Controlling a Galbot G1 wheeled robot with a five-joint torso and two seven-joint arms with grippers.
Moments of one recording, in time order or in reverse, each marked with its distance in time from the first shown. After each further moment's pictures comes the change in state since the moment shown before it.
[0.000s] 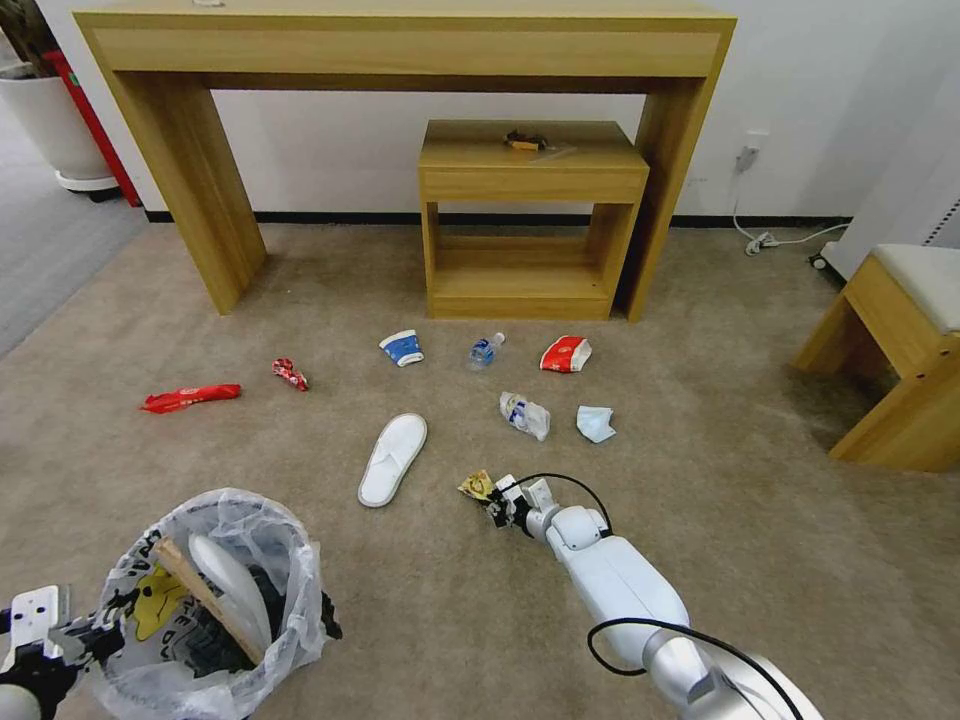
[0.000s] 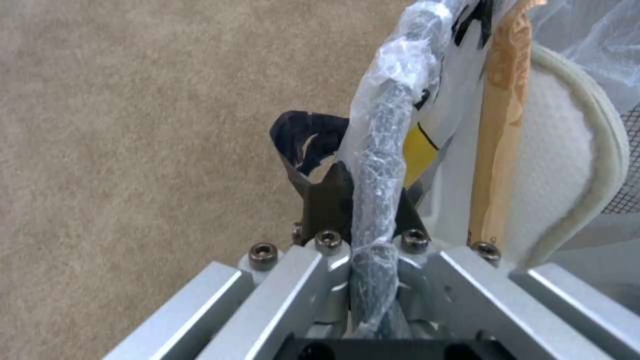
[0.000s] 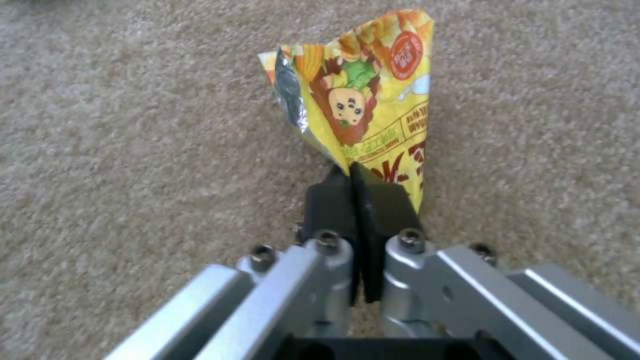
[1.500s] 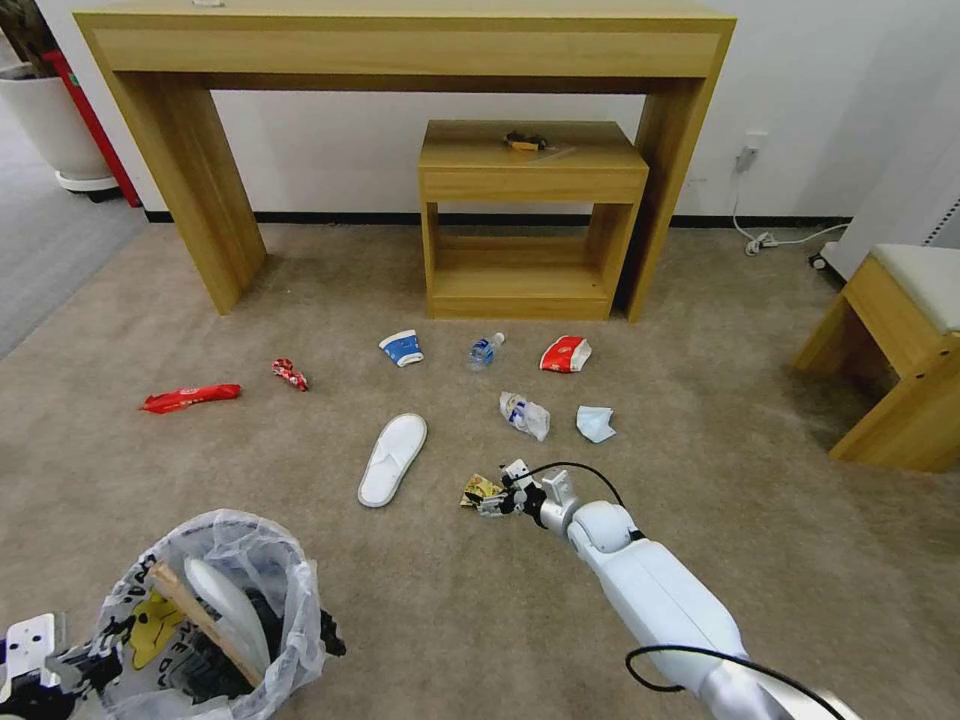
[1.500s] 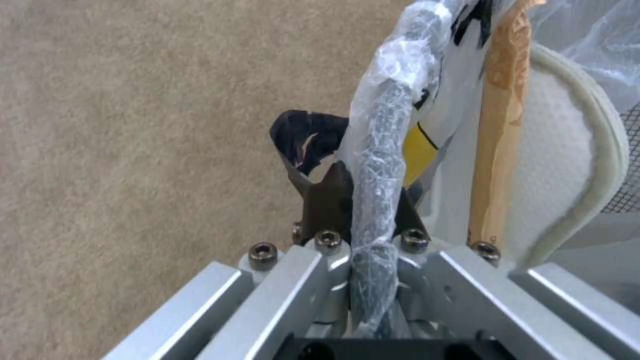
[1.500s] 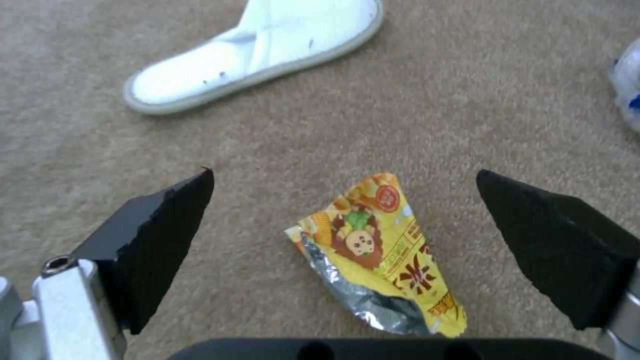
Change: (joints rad) left arm 0.027 -0.067 0.010 -0.005 0.032 0.000 -0.005; right arm -0.060 -0.137 -0.129 0.274 0.200 0.005 -0.049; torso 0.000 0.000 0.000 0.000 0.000
